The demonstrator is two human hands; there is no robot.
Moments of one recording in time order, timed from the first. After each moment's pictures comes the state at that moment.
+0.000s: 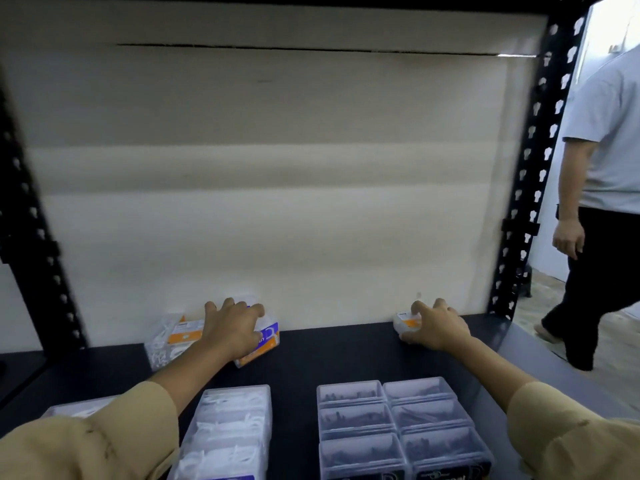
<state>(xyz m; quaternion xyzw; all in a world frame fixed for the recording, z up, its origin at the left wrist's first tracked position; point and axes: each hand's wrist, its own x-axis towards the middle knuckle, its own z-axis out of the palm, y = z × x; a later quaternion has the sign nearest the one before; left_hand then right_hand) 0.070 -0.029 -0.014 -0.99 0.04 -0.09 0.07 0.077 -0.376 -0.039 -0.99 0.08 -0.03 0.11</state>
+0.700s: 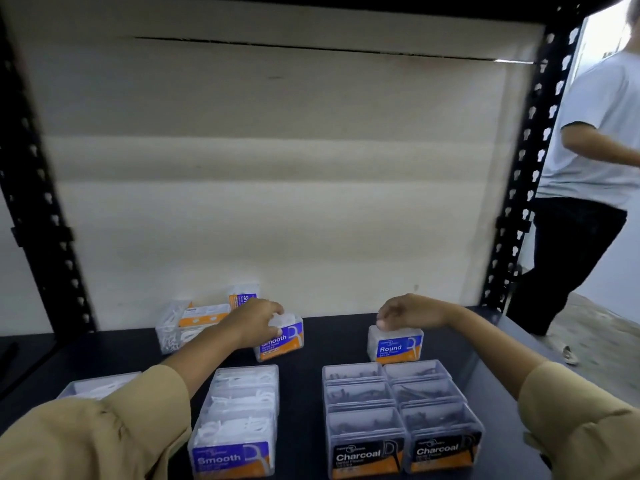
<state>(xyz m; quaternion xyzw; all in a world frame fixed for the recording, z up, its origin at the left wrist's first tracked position) 0.054 -0.034 -0.012 -0.98 0.14 0.00 -0.13 0.052 -0.345 0.004 -0.96 -0.12 0.13 0.23</state>
